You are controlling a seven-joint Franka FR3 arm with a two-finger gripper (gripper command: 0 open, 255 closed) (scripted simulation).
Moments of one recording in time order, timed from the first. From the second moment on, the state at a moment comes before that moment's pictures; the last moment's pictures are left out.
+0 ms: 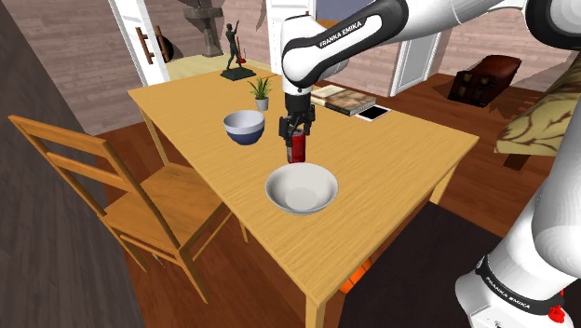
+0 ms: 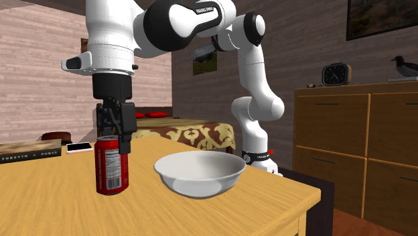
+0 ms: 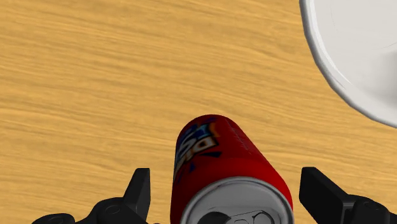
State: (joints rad) arm 0.04 0.21 0.11 -1.86 -0.01 2.06 -0.01
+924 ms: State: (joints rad) arm 0.04 0.20 0.11 -1.84 -0.01 2.04 -0.01
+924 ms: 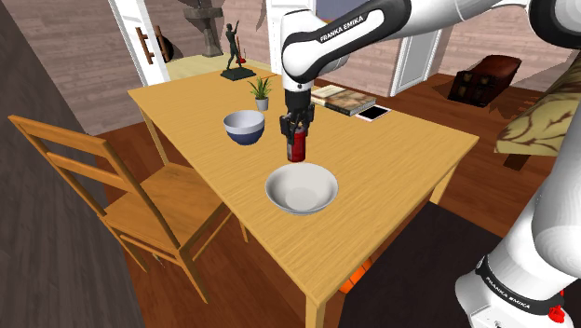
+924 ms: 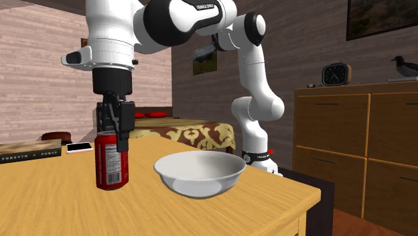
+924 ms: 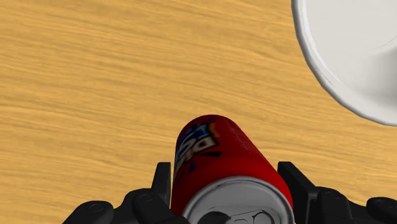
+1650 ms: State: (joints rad) arm 0.04 0.16 0.11 -1.74 -0.01 1.91 -0.01
